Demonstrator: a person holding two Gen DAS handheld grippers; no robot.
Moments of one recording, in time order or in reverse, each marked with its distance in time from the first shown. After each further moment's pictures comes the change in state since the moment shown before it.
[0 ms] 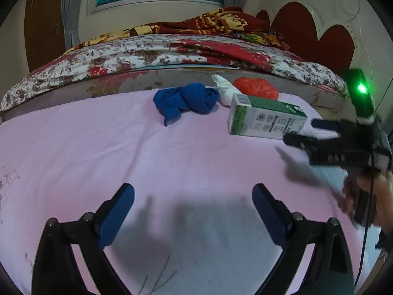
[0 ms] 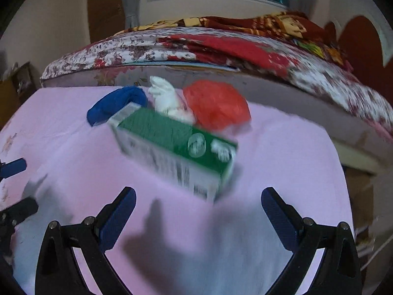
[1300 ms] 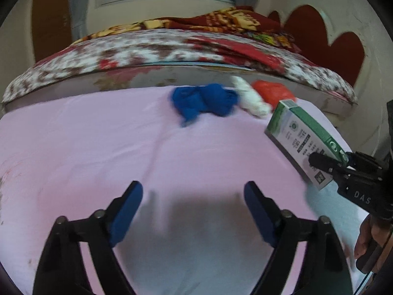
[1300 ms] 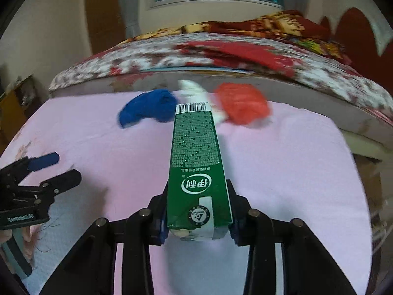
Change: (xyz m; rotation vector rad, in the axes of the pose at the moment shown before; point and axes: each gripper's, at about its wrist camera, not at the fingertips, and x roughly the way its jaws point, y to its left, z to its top) left arm 0.013 0.010 0.013 -0.022 0.028 0.004; right arm -0.038 0.035 -0.025 0.098 -0.035 0.008
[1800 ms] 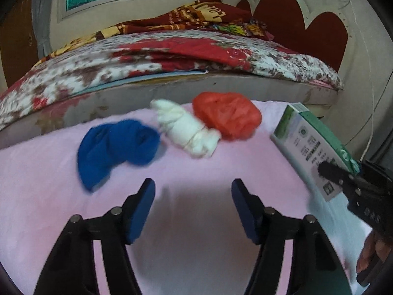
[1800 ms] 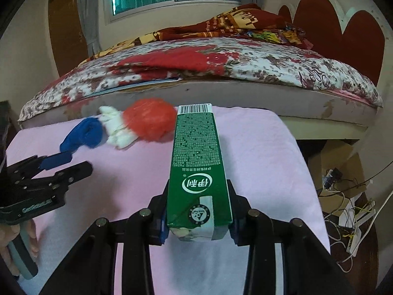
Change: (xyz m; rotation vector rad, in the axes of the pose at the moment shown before) left arm 0.069 -0.089 0.066 0.102 0.021 -0.078; right arm 0.001 -0.101 0.017 0.130 -0.019 -0.120
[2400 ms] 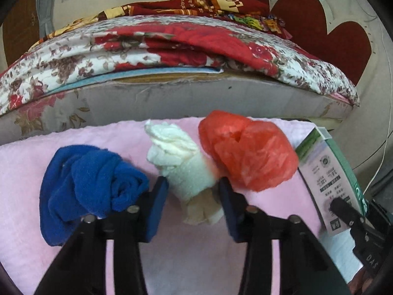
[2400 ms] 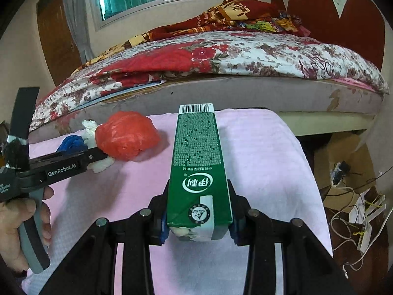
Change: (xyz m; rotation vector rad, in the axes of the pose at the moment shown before) left arm 0.060 0.010 0.041 -0.097 0.075 -0.019; right arm 0.038 -0.028 0.020 0.077 0.022 0.043
